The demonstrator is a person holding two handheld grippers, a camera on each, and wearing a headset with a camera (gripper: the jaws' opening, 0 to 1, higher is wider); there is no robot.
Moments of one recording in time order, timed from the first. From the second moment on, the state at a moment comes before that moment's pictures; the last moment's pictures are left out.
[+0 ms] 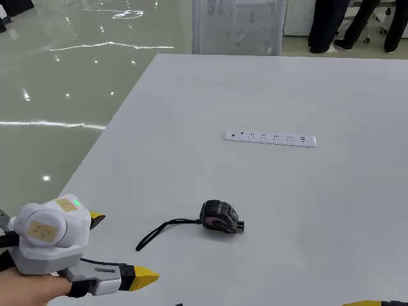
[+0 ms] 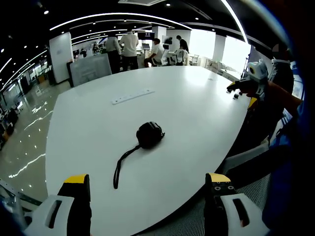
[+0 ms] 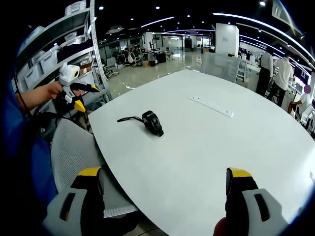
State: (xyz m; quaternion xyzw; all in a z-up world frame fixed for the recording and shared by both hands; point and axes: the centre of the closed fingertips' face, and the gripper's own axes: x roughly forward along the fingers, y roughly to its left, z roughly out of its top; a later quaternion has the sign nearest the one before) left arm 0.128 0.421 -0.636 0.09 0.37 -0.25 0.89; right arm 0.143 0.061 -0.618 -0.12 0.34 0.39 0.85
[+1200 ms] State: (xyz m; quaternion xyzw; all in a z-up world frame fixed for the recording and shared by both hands) left arm 0.160 0.426 -0.665 0.13 0.36 -0.30 0.87; right arm 0.169 0.087 -0.648 -0.14 0.35 0.43 0.82
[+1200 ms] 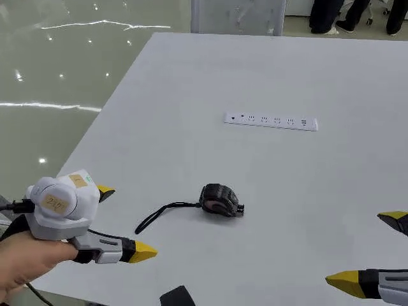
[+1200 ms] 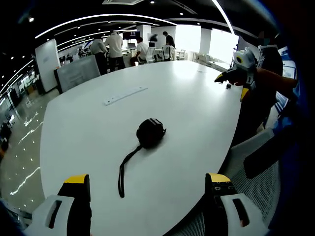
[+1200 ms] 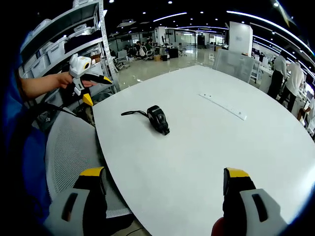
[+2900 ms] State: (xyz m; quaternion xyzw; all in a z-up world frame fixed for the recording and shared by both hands) left arm 0.218 0.397 -0.705 0.16 0.36 -0.36 0.85; right arm 0.212 0.160 -0.701 -0.22 0.35 0.52 0.75
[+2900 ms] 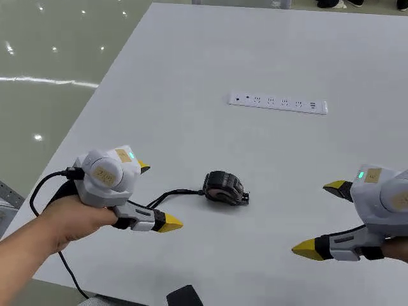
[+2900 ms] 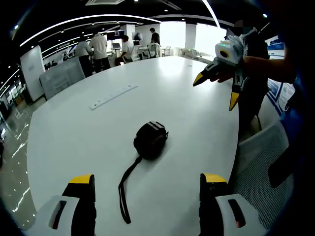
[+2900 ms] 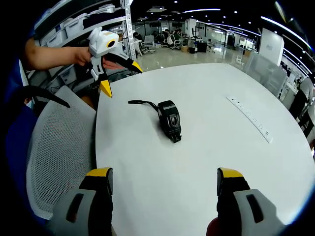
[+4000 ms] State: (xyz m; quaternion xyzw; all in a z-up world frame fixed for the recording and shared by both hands) left arm 0.252 0.350 -0.728 0.17 0.35 -0.40 0.83; right arm 0.241 0.205 -0.745 -0.24 0.34 0.57 0.71
